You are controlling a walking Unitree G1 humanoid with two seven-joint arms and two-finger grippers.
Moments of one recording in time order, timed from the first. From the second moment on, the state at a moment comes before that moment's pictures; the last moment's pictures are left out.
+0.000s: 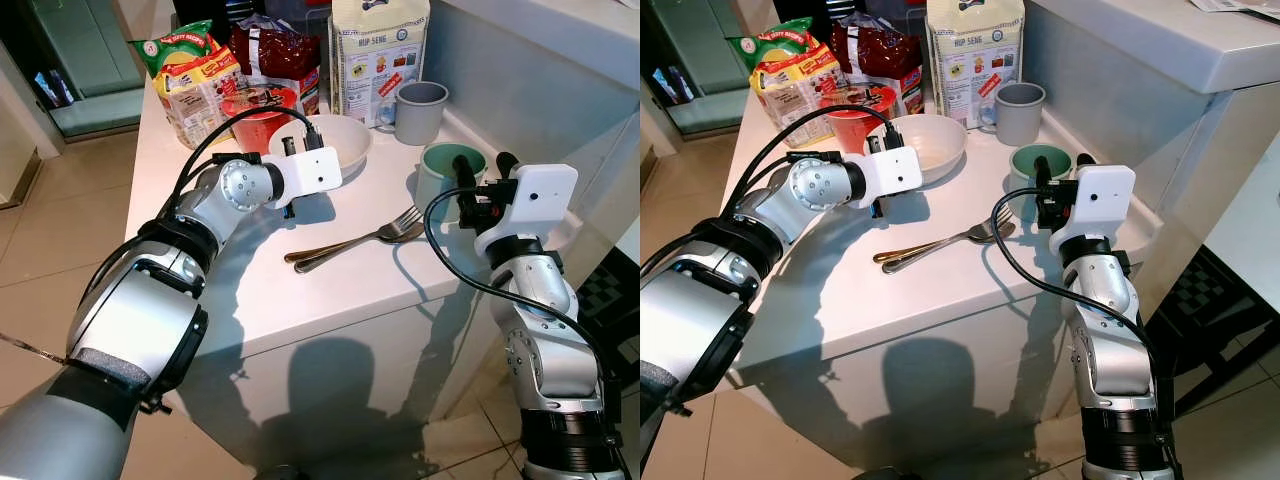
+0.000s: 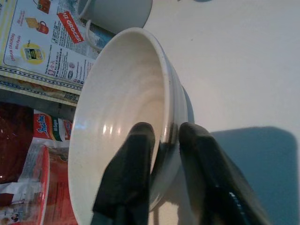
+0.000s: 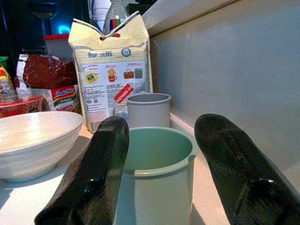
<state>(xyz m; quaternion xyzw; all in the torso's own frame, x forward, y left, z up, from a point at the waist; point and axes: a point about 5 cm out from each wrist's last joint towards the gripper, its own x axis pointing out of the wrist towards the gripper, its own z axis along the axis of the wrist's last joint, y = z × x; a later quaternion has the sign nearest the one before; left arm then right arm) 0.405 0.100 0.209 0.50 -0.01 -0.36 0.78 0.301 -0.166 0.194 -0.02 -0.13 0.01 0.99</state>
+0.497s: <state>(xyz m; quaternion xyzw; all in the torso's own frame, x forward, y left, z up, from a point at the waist) 0.403 0.101 0.203 0.50 0.01 -0.38 0.78 0.300 -0.166 0.195 -0.02 -0.13 0.01 0.99</state>
